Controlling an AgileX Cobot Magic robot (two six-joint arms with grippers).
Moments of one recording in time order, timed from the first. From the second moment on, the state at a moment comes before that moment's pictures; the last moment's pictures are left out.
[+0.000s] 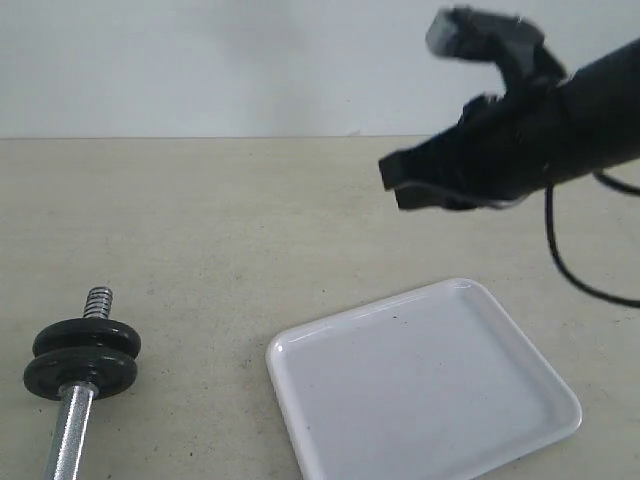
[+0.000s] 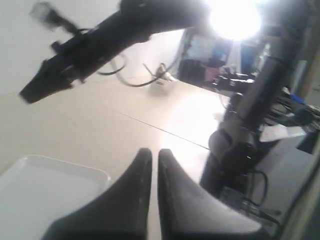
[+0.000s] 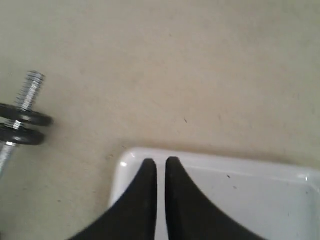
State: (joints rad) left arm -0.57 0.01 -0.13 1.75 -0.59 -2.09; right arm 0.43 1.37 -0.95 0.63 0.55 -0.45
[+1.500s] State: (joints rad) left arm -0.57 0.00 0.00 1.75 0.04 -2.09; right arm 0.43 0.10 -1.06 0.79 1.22 -0.38
